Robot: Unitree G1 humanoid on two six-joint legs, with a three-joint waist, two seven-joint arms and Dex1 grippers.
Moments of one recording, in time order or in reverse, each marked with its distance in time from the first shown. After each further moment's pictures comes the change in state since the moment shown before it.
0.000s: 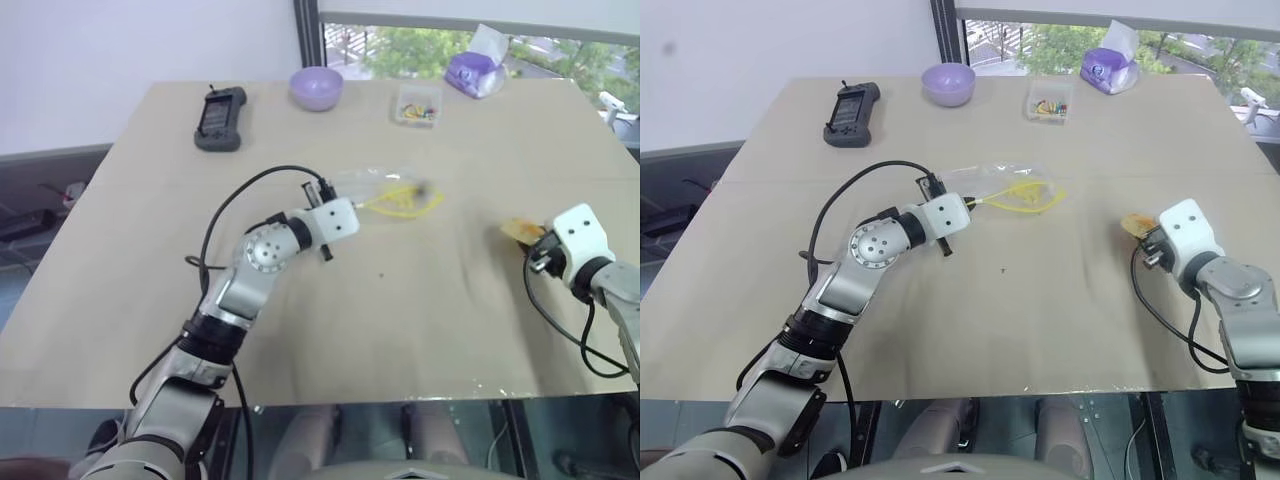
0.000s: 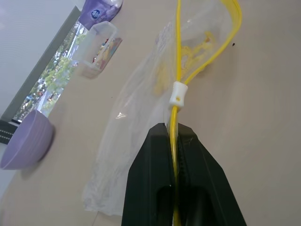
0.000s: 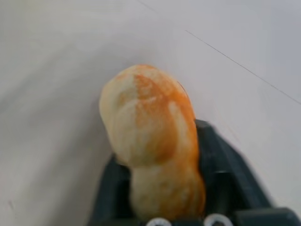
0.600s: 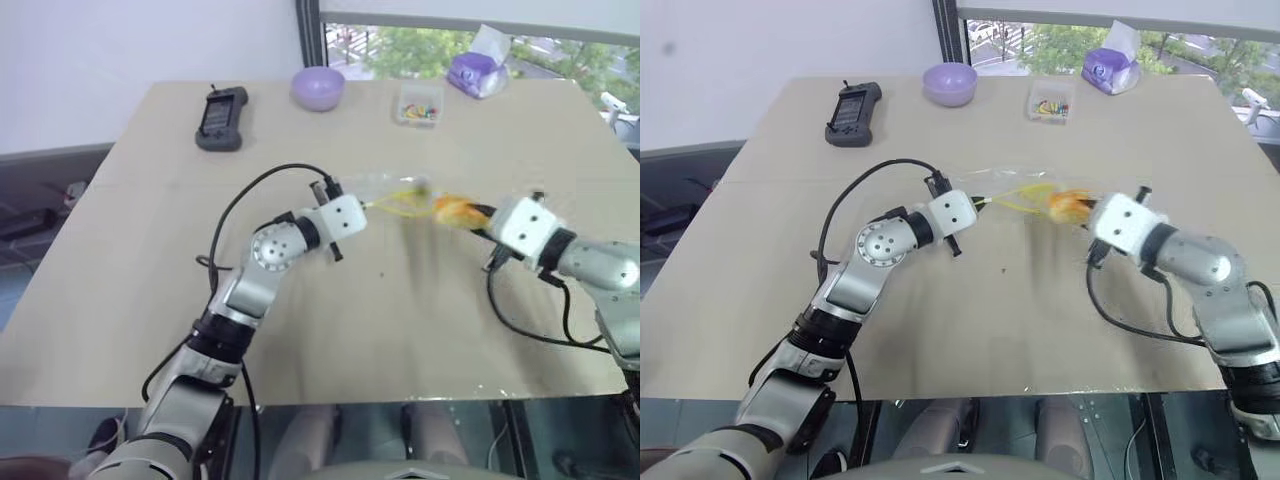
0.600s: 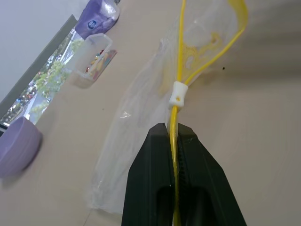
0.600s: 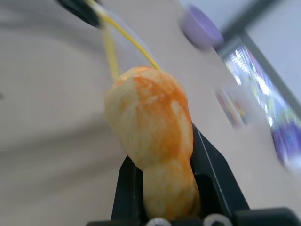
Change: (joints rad) left arm -0.021 -0.057 0.002 -0.001 -0.049 0.028 -0.022; right arm -0.178 -0.033 0.222 -0.126 -0.104 -0.423 0.194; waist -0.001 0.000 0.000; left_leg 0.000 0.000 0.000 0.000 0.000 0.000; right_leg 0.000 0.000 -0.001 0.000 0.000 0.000
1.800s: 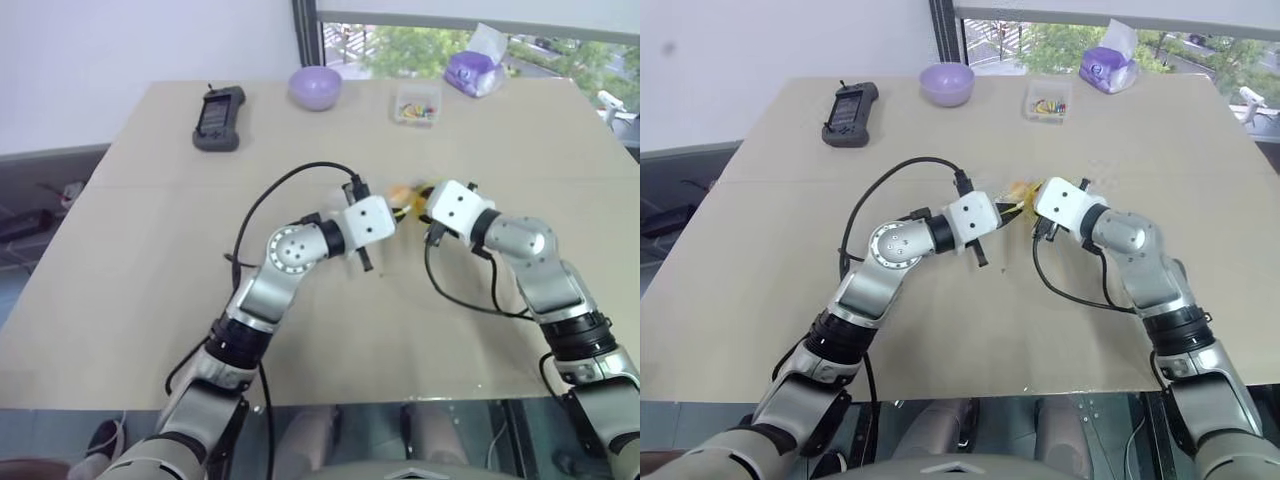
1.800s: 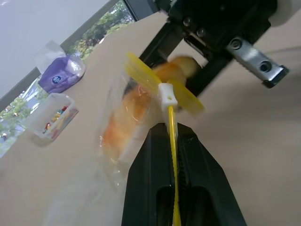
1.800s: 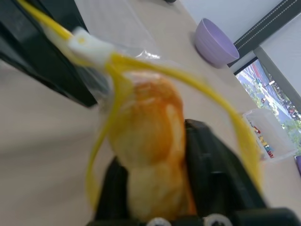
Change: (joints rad) left arm 0.004 -0.070 -0.033 -0.113 -0.109 0.025 -0.109; right arm -0.236 0.272 0.127 0.342 -0.164 -0.023 -0.068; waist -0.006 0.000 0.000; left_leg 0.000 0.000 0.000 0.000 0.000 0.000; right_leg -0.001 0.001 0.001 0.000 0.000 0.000
